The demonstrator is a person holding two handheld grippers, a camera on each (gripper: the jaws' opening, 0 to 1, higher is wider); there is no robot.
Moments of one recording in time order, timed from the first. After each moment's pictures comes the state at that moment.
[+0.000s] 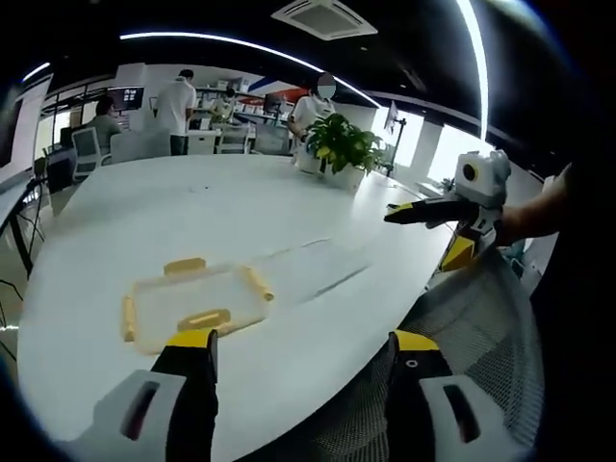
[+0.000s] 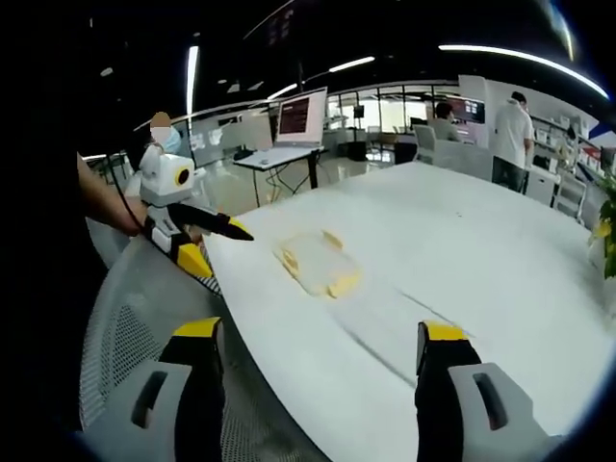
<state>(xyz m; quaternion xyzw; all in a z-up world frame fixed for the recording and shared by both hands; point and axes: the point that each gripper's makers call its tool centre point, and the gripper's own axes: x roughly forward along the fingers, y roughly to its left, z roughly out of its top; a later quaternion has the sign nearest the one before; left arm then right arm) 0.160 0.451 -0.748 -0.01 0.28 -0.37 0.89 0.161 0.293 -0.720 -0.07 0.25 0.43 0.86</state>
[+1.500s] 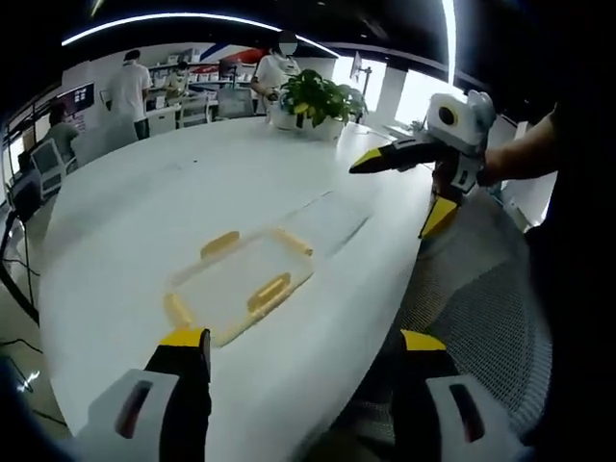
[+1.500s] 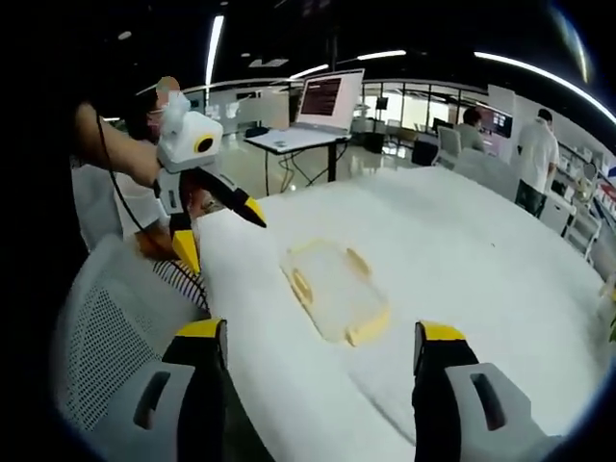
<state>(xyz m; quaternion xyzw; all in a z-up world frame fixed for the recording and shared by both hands) 0.193 0.527 -0.765 0.10 0.34 -0.44 0.82 0.202 0.383 -0.731 -0.14 0.25 0.46 0.84</state>
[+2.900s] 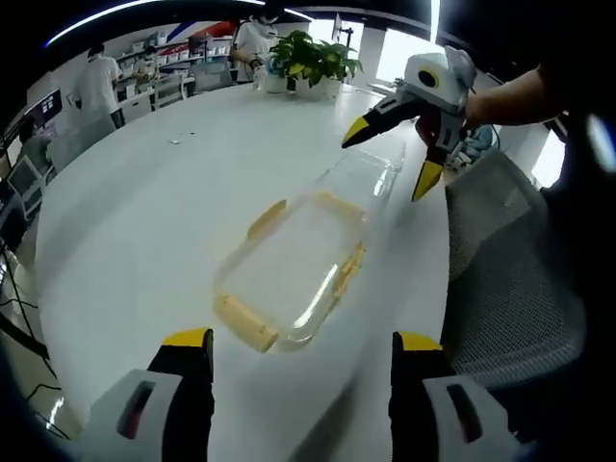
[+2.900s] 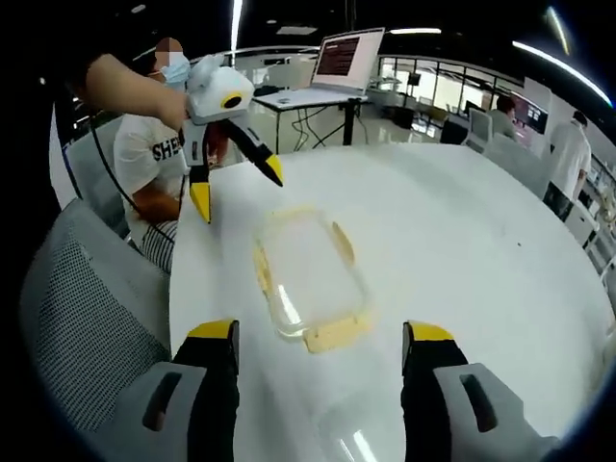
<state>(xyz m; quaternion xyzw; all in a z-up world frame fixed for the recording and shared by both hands) 0.258 0.563 -0.805 0.18 0.39 -0.47 0.77 0.260 0.388 -0.784 -0.21 0.31 0.50 0.78</state>
